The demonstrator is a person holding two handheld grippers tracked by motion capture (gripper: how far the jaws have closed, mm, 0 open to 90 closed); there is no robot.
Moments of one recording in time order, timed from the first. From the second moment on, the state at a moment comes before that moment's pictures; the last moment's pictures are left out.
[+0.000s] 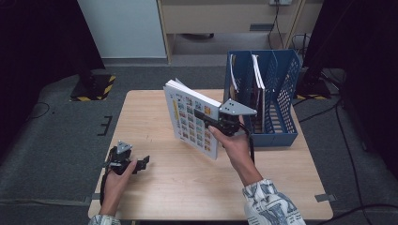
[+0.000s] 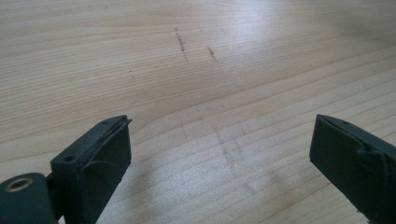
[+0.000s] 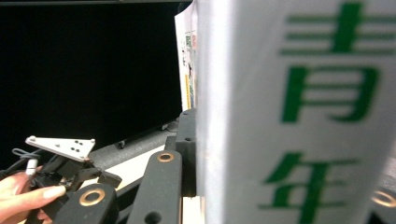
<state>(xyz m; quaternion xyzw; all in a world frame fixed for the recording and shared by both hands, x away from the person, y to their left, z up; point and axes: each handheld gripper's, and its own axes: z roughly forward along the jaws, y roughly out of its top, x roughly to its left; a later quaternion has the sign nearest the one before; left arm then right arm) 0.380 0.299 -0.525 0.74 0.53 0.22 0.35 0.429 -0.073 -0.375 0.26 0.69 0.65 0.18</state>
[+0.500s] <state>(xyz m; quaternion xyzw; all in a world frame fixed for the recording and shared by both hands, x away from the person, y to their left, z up) 0.383 0.290 -0.534 0.76 0.52 0.21 0.32 0.415 -0.092 -0.378 0.26 0.70 0.64 0.17</state>
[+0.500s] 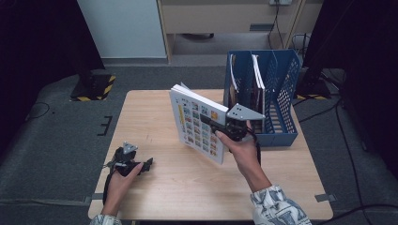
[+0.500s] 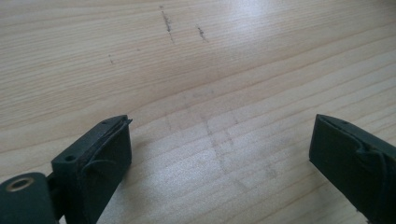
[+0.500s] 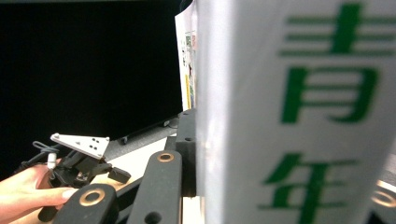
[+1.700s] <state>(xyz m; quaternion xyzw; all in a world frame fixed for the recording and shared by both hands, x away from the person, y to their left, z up) 0.383 0.283 -0.537 0.77 0.52 0.21 0.31 0.383 -0.162 -0.381 0.27 0.70 0.64 0.18</state>
